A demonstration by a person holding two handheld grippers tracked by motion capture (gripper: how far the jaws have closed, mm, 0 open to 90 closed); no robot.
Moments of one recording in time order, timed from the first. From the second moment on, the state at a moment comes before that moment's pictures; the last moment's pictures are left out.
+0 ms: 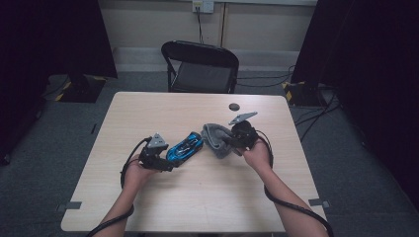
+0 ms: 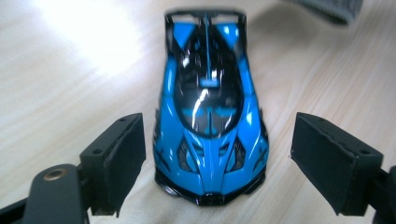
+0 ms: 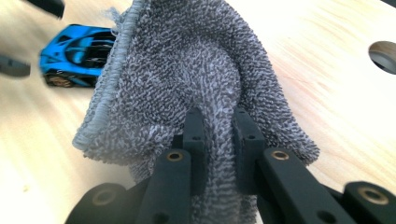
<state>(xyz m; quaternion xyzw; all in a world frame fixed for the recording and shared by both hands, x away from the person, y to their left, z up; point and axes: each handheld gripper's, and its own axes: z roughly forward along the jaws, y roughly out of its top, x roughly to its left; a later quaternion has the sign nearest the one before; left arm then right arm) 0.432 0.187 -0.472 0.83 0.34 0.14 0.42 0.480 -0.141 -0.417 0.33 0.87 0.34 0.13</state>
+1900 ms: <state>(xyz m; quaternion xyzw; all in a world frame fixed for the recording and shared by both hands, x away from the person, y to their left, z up) 0.477 0.142 -0.476 0.86 0.34 0.13 0.37 0.452 -0.130 -0.432 0.32 0.87 0.35 0.10</state>
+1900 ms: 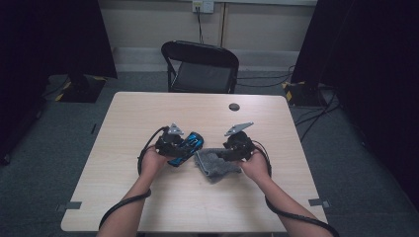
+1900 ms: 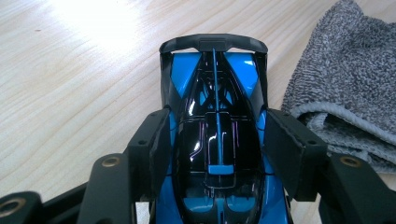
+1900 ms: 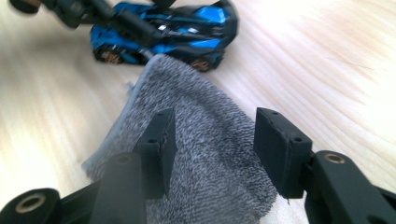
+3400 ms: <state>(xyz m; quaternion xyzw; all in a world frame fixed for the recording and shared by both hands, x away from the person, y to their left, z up) 0.475 0.140 -0.481 0.84 0.35 0.14 0.39 0.470 -0.088 -0.473 0.27 0.90 0.32 0.09</state>
